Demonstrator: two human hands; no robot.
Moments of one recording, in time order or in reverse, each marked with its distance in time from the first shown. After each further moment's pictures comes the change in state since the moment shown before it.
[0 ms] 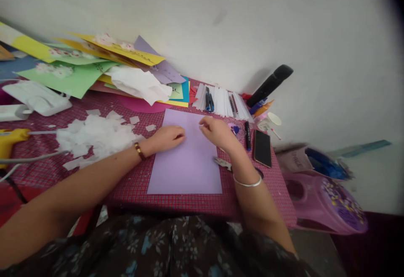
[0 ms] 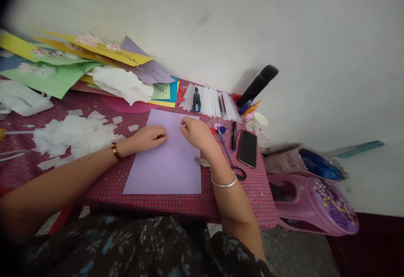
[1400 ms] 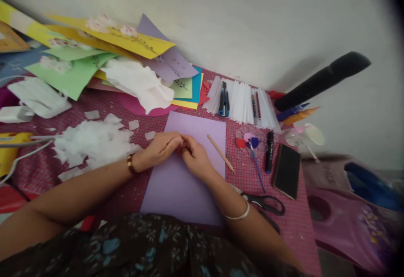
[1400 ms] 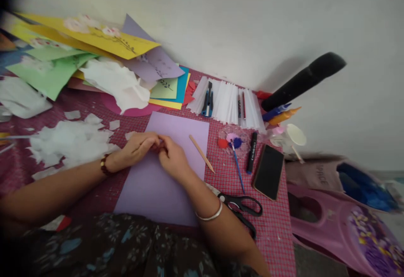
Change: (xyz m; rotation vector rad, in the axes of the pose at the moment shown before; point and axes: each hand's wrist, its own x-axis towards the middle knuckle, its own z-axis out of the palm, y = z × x) left_hand -0.006 0.003 -0.007 -0.350 0.250 -0.098; right_hand 0.011 -0.022 0.097 0.894 -0.065 -0.038
